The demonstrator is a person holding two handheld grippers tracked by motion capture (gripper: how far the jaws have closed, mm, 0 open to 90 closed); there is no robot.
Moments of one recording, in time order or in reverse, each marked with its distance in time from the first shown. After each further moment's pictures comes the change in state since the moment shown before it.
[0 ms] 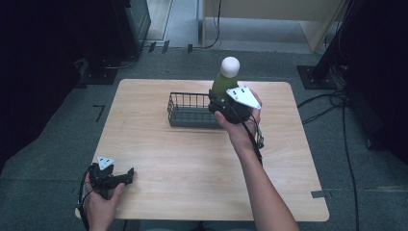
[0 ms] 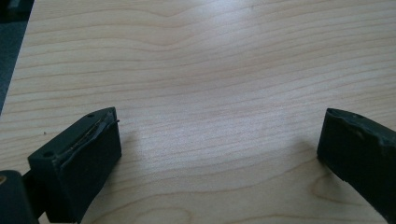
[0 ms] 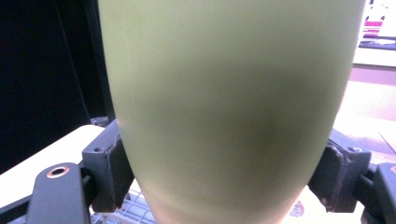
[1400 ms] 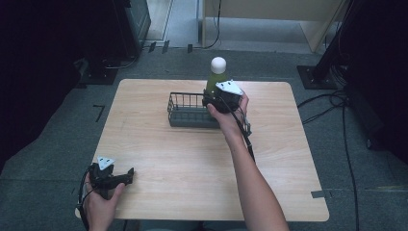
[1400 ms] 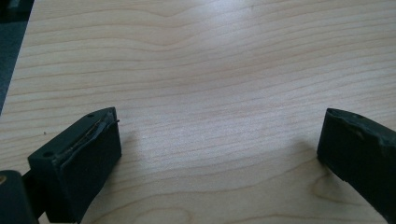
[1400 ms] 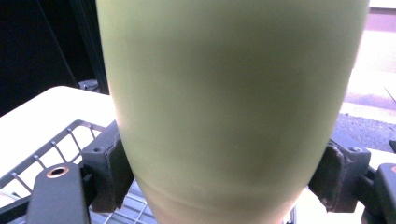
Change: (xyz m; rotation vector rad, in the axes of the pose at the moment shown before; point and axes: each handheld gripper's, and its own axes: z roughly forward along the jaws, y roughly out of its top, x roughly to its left) left arm 0.000 0.000 0.000 0.001 0.000 0.001; right arm -0.005 -0.040 0.082 0.186 -0.024 0.024
